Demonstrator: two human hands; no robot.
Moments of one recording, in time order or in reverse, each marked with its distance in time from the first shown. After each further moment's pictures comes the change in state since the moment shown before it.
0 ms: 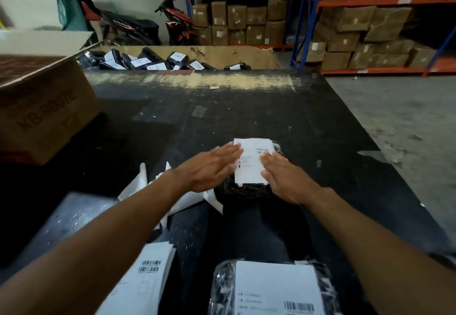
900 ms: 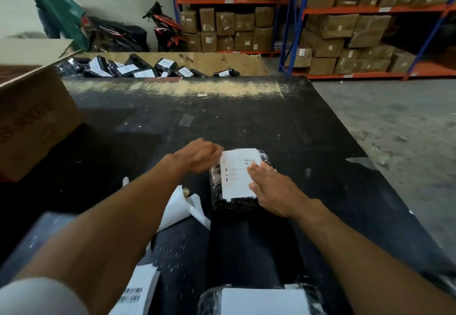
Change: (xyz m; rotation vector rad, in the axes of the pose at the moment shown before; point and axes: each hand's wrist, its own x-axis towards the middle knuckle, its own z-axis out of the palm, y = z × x) left_hand 0.069 -0.034 -0.017 -0.050 -0.042 -0.196; right_hand 0.005 0.000 0.001 0.008 0.015 0.002
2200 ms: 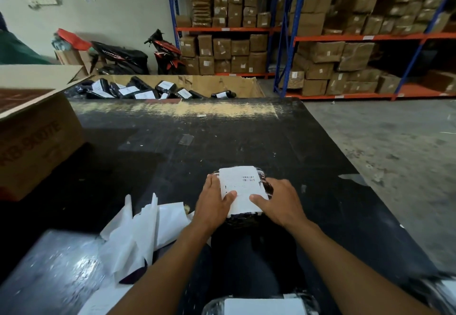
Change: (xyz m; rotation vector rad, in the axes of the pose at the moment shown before) left_hand -0.043 0.064 0.074 -0.564 0.359 -0.365; right_hand -0.004 0.006 0.009 0.409 0.320 0.365
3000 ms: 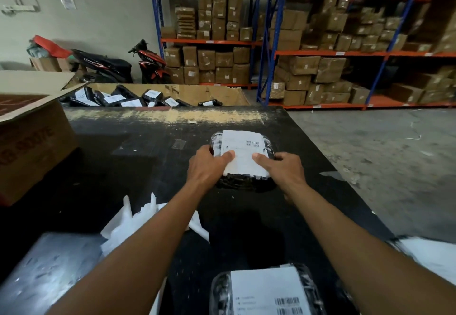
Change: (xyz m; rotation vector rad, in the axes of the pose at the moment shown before) left_hand -0.001 0.068 -0.081 -0.257 0.072 -0.025; right_hand -0.014 -0.051 -0.059 0.526 0.239 0.249
